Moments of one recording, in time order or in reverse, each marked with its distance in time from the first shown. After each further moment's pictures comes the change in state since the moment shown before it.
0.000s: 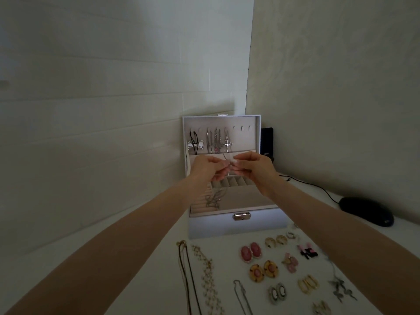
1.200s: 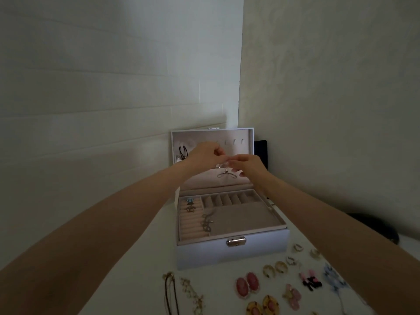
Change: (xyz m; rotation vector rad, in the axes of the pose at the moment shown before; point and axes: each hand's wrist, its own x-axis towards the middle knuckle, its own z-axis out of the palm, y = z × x) left_hand 0.081 0.041 0.004 0.894 -0.113 0.496; right_hand 0.058 -0.012 -0.008 -0.416 0.039 -0.011
